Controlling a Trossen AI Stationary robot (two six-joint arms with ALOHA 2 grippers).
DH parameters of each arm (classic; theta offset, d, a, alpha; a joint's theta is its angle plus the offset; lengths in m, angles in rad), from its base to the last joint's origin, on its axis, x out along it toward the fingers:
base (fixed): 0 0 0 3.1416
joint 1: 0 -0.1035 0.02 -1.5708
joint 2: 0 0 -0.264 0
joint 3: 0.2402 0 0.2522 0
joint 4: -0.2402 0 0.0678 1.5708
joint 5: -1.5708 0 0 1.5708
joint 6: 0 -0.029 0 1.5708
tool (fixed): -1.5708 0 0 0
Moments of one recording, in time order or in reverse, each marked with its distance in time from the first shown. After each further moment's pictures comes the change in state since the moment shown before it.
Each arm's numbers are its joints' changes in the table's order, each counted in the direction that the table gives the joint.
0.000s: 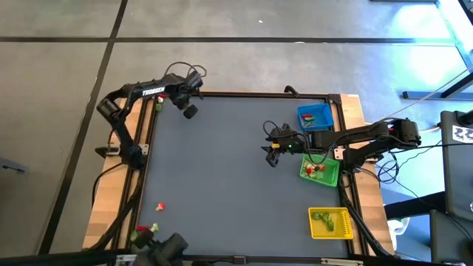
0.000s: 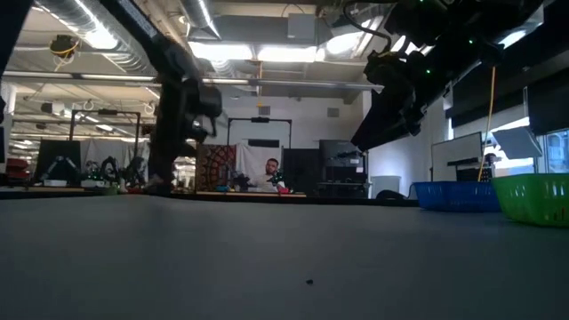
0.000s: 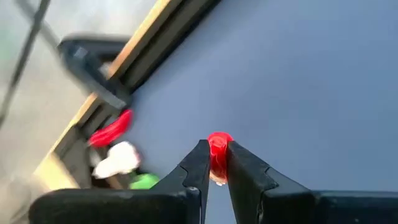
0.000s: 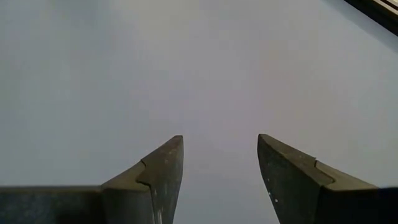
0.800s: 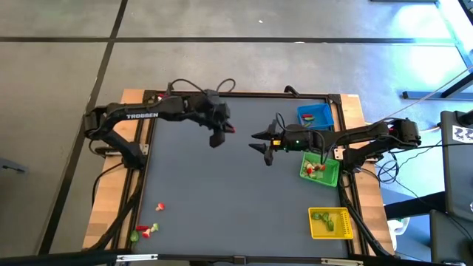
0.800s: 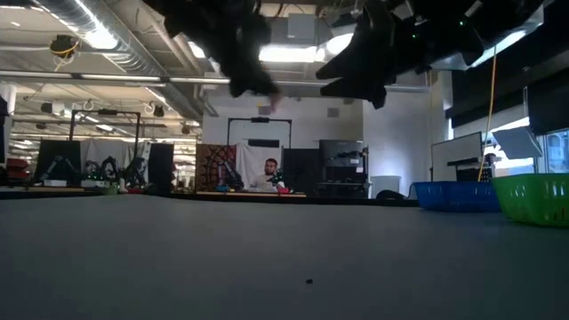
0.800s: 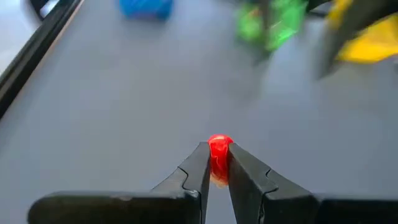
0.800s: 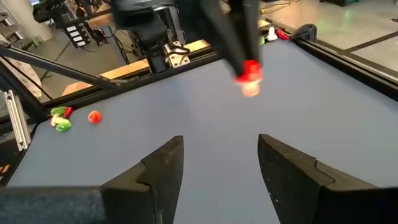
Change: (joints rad) left arm 0.513 0.238 0.000 0.496 0.670 -0.012; right arm -0.001 0.000 -0.001 0.427 -0.147 0.057
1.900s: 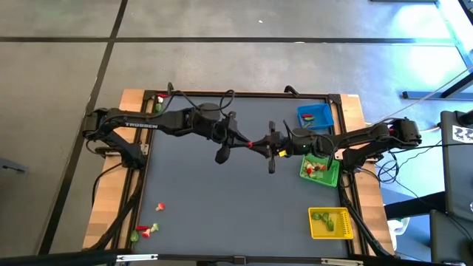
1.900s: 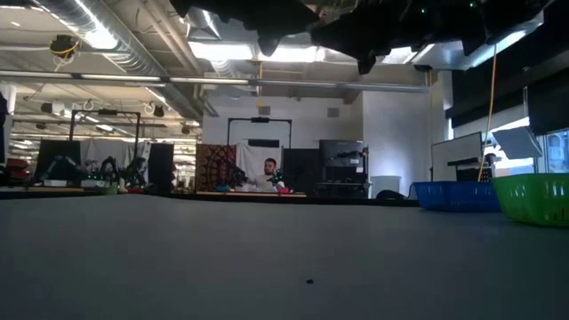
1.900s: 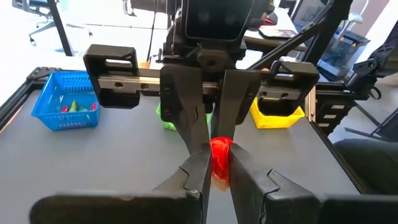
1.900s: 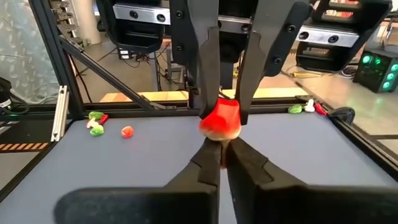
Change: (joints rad) left arm 0.212 0.000 0.000 0.366 0.011 0.066; right arm -0.077 0.000 0.000 0.203 -0.061 0.263
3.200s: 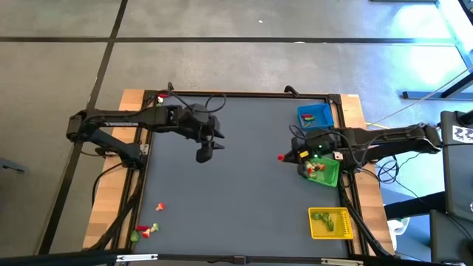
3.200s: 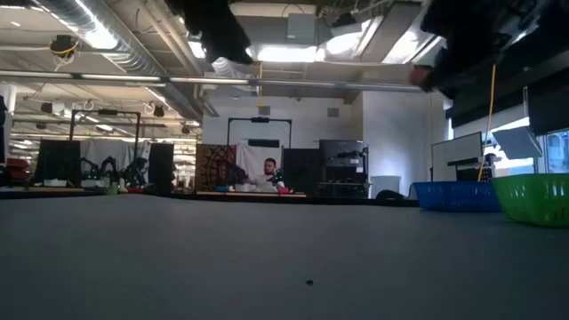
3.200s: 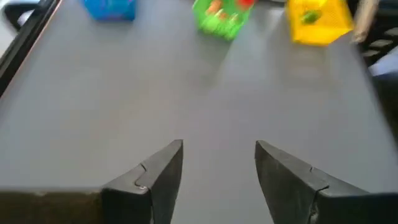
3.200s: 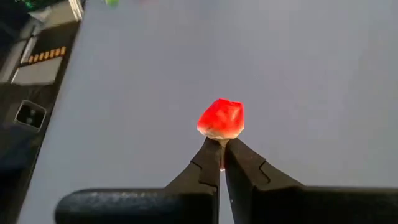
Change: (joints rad) left arm -0.001 0.182 -0.001 -0.534 -0.156 0.014; right arm -0.002 0.413 0.001 -0.993 -0.133 -0.238
